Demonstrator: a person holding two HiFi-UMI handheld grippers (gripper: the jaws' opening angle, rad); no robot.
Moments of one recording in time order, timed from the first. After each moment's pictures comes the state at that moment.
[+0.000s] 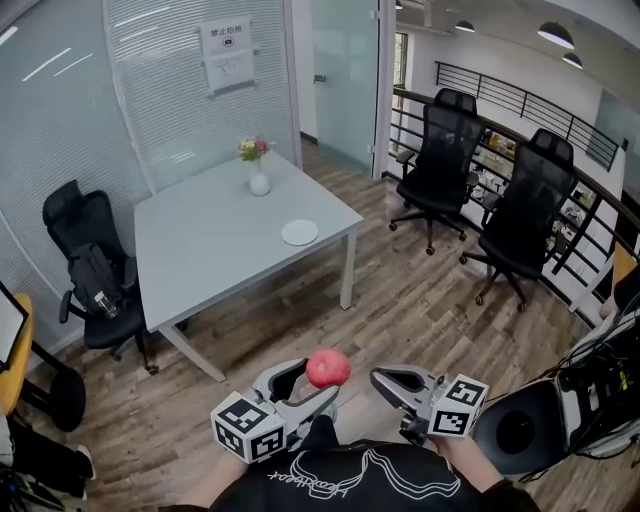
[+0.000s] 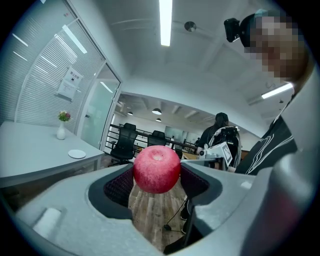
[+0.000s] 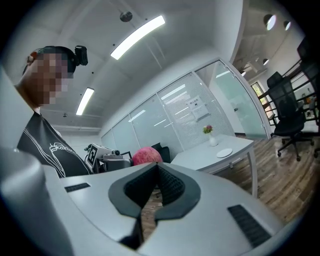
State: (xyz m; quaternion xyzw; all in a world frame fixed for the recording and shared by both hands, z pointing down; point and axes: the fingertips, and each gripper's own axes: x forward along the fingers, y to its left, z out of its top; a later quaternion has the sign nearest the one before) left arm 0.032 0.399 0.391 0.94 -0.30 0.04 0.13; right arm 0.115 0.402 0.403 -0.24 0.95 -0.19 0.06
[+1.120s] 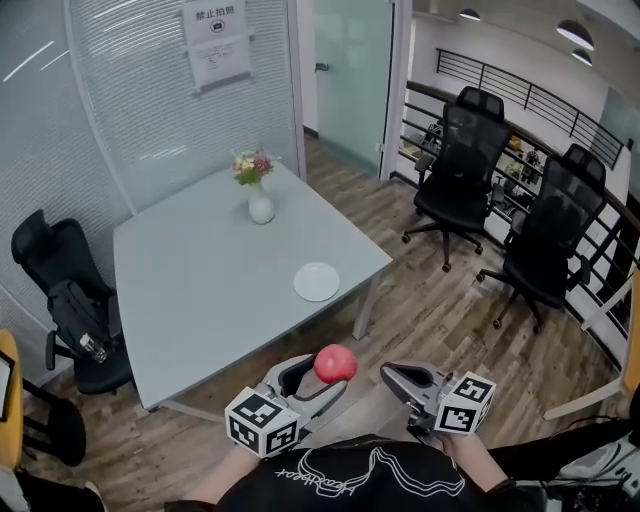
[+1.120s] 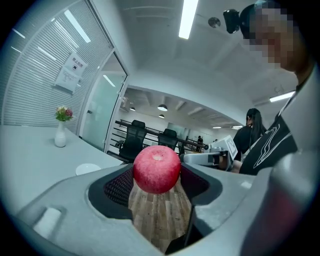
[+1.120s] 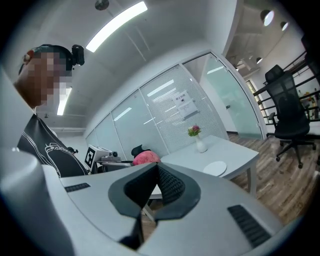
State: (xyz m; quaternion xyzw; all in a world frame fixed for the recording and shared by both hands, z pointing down) left arm -0.032 0.078 0.413 0.94 -0.30 0.07 0.15; right arm 0.056 0.085 0.413 -0.29 0.93 -0.21 0.04
